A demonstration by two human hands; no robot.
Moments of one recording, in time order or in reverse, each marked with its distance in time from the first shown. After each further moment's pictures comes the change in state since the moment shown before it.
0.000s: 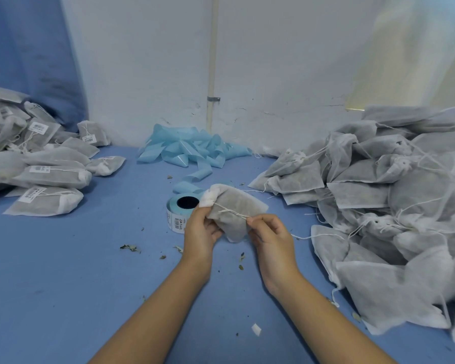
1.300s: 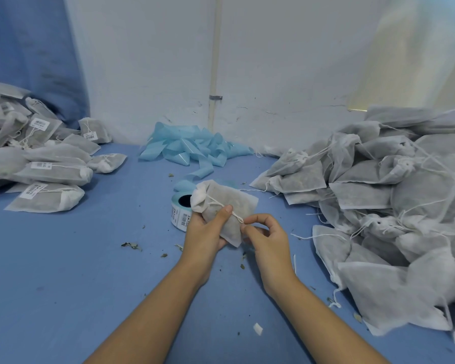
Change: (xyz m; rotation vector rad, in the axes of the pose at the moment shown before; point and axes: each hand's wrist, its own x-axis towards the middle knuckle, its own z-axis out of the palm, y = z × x) left_hand 0.007 -0.012 -0.009 0.024 -0.125 0.025; right_hand -0.007 0.001 0.004 -0.268 -0.067 -0.088
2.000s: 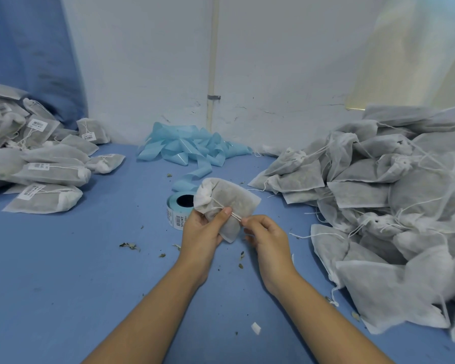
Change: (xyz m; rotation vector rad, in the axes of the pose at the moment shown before) left_hand 0.000 -0.002 0.000 -0.029 -0.008 0.078; right_hand 0.006 -0.002 0.000 0.038 0.030 0.104
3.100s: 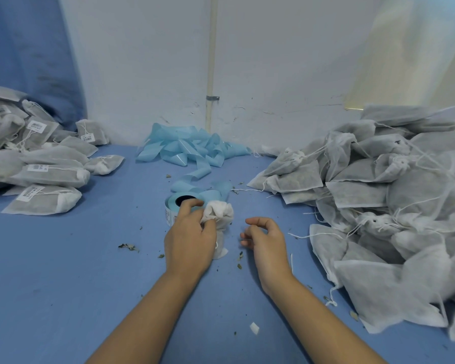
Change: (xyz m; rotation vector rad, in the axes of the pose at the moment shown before) left_hand -0.005 0.008 -0.015 1.197 0.213 0.405; right_hand 0.004 0.006 0.000 -0.063 0.072 0.021
